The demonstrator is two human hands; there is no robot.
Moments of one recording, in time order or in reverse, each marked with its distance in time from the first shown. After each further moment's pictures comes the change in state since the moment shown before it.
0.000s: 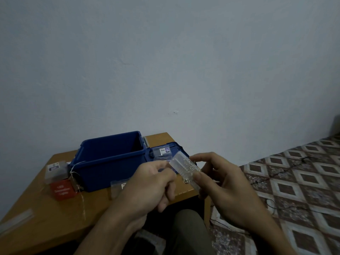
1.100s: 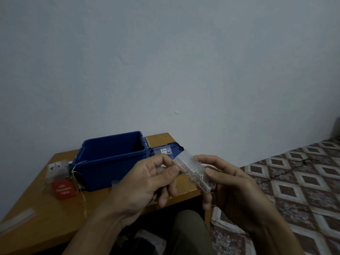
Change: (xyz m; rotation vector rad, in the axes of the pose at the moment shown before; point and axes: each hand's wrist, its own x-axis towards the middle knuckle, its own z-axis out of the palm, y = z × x) left_hand 0.002 0.000 -0.019 -0.155 -0.232 0.101; right_hand 0.006 -0.010 -0.006 0.915 -0.181 0.400
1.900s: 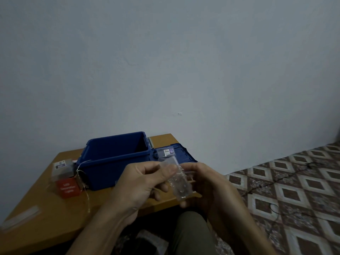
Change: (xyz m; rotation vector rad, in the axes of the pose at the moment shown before) left_hand -0.002 -0.008 -0.007 0.025 0.259 0.007; right_hand 0.014 0.028 0.030 -0.188 0.194 0.029
